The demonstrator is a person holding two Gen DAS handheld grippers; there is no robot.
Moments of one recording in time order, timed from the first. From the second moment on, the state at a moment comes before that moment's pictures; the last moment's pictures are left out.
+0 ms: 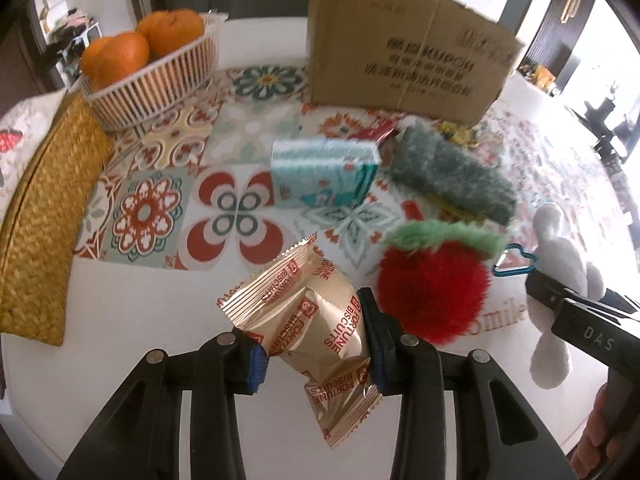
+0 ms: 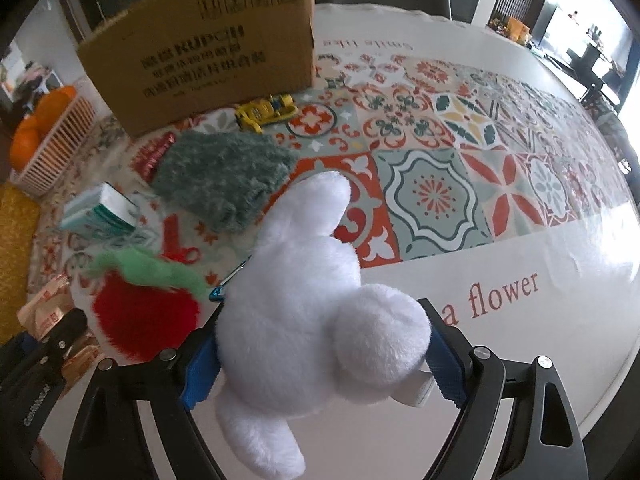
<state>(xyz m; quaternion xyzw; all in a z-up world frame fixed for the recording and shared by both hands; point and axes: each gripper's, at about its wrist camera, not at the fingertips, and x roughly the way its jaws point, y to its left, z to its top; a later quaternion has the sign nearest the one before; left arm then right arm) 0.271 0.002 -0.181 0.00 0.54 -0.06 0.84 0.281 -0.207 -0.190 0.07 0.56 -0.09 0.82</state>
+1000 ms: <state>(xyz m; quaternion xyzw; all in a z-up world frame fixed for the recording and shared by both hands) 0.313 -0.022 -0.048 0.00 0.39 -0.15 0.91 0.317 -0.206 -0.058 0.10 0.39 -0.01 0.92</state>
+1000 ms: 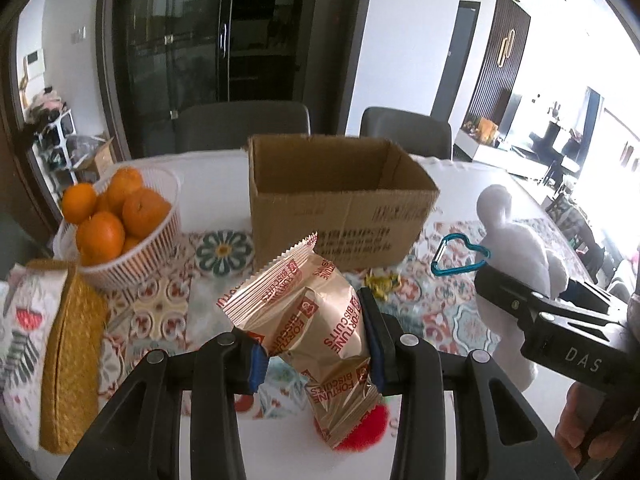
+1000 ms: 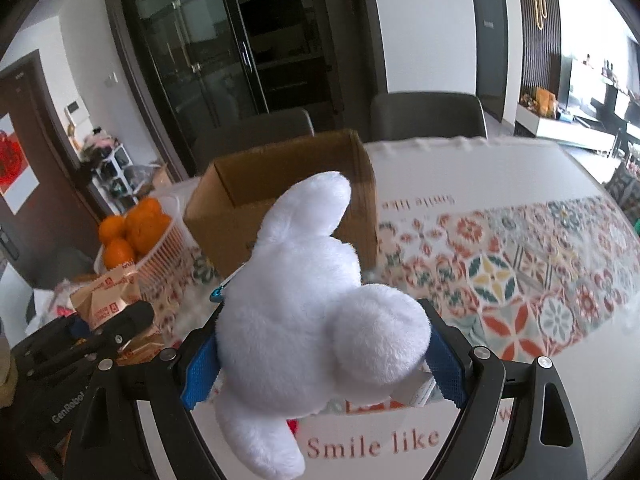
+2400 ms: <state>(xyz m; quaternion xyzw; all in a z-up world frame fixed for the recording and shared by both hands) 0.512 -0.050 -0.038 0.00 0.44 -0.17 0.88 0.549 -0.227 -0.053 0.09 0.45 0.06 0.89</state>
